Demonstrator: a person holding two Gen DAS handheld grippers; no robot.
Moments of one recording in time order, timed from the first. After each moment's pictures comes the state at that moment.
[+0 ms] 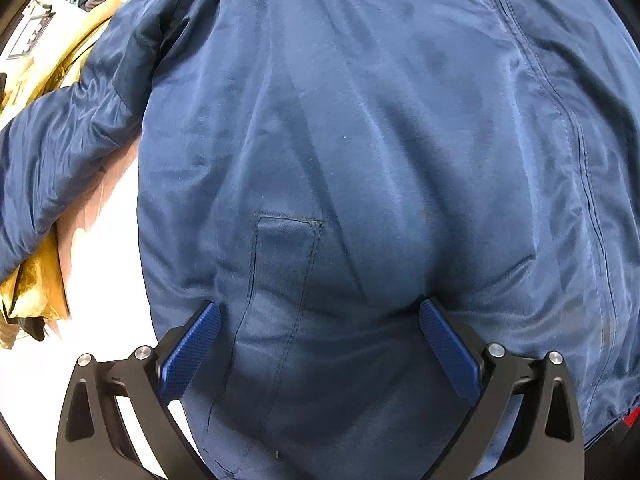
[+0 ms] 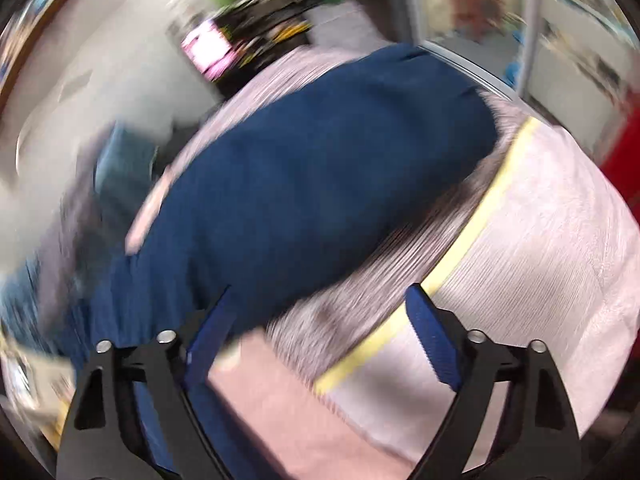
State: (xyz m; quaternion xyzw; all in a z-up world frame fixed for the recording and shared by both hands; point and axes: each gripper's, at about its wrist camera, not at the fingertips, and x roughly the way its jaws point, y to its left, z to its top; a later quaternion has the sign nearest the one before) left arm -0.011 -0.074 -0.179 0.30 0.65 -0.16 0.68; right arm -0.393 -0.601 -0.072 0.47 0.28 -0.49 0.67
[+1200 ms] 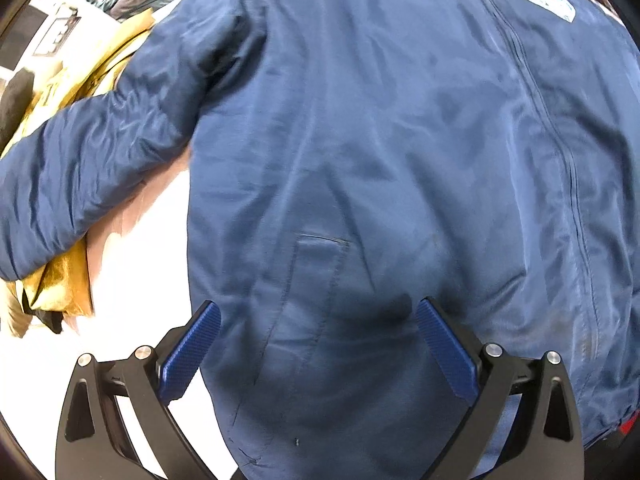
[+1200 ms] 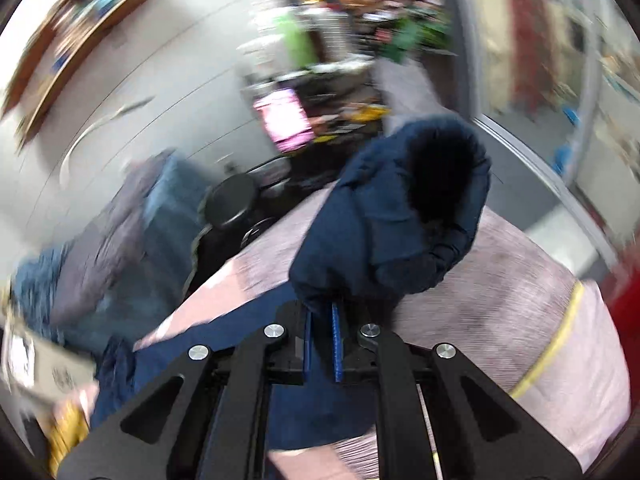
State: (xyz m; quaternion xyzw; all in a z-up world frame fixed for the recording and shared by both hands) left arm -0.001 -0.107 -0.151 0.29 0.62 -0.14 0.71; right arm -0.285 -0.640 0.023 0.35 0.27 -0.43 0.79
